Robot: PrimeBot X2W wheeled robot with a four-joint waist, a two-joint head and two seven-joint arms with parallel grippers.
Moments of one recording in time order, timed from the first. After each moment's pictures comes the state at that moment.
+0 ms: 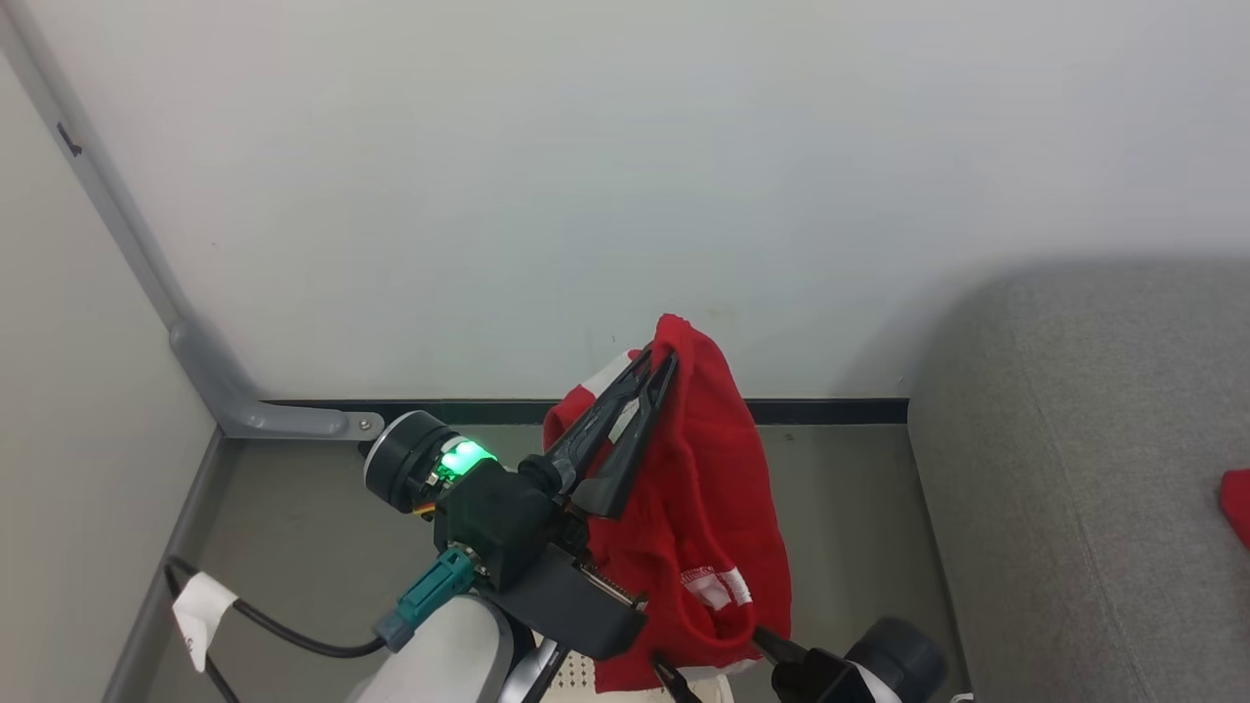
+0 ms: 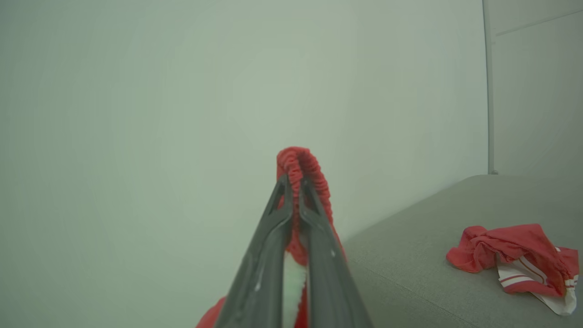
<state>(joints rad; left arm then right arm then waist) -0.45 0.04 -0.50 0.12 -0.27 -0.12 -0.22 -0.30 -0.10 0.69 0.46 0.10 0.12 -0.25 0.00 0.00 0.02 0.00</state>
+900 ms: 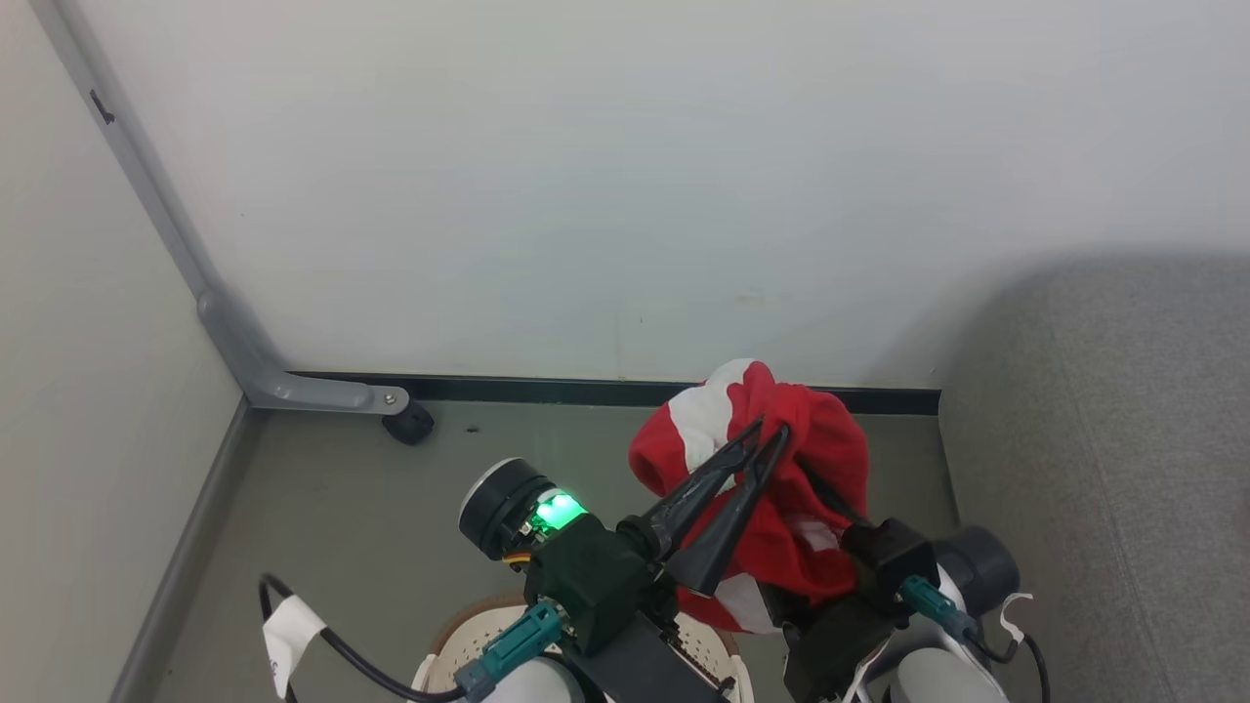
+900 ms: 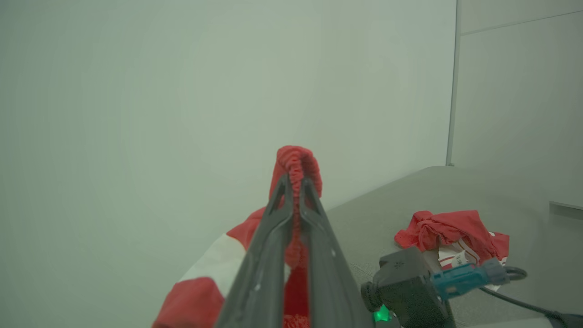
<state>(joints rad) -0.42 0.05 -0.66 0.02 -0.35 -0.08 -0.15 -0.43 -0.07 0.54 0.53 0.15 0.02 -0.25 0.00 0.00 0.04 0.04</state>
